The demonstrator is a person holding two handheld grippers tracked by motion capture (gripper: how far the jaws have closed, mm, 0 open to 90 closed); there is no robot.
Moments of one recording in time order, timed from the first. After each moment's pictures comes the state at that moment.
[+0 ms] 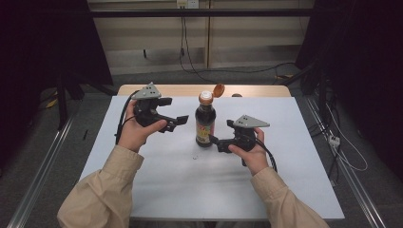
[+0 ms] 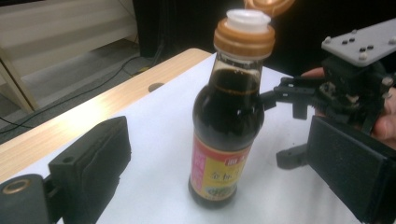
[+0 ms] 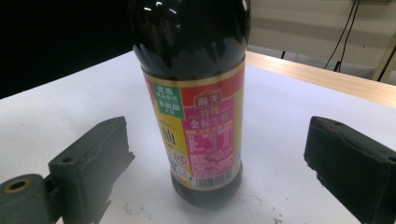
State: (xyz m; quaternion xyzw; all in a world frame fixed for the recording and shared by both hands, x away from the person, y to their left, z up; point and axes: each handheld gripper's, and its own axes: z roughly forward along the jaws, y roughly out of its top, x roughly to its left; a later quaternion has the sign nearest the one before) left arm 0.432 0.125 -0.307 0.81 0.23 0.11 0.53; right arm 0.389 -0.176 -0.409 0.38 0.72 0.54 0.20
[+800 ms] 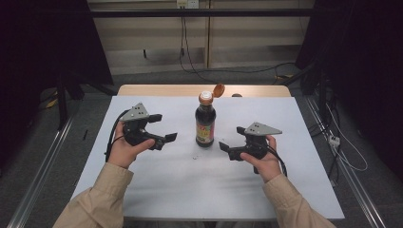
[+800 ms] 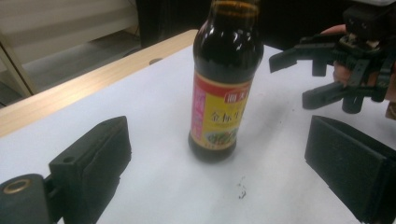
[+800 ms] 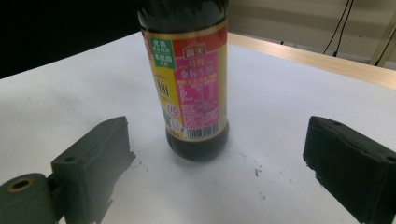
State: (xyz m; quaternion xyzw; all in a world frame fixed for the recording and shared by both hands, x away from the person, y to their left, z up) left arm 0.407 0.160 -0.348 0.81 0.24 0.11 0.52; right arm 0.365 -0.204 -0.414 0.38 0.74 0.52 0.20
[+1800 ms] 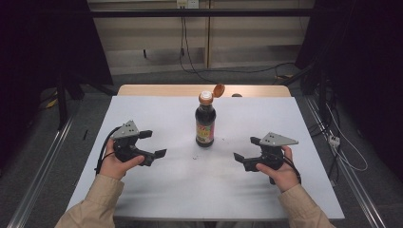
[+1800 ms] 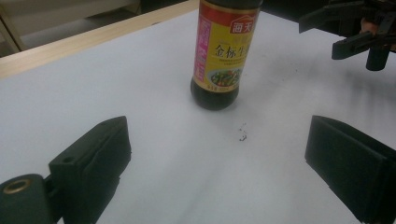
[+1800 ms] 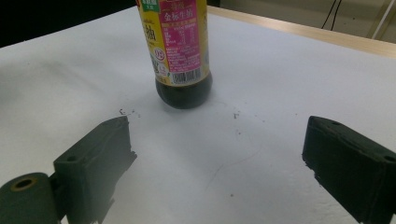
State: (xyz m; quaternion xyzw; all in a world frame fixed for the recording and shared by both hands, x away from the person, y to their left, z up) left arm 0.385 0.192 -0.384 0.82 0.26 0.10 0.50; right arm 0.336 -0.242 -0.425 0.39 0.75 0.50 0.19
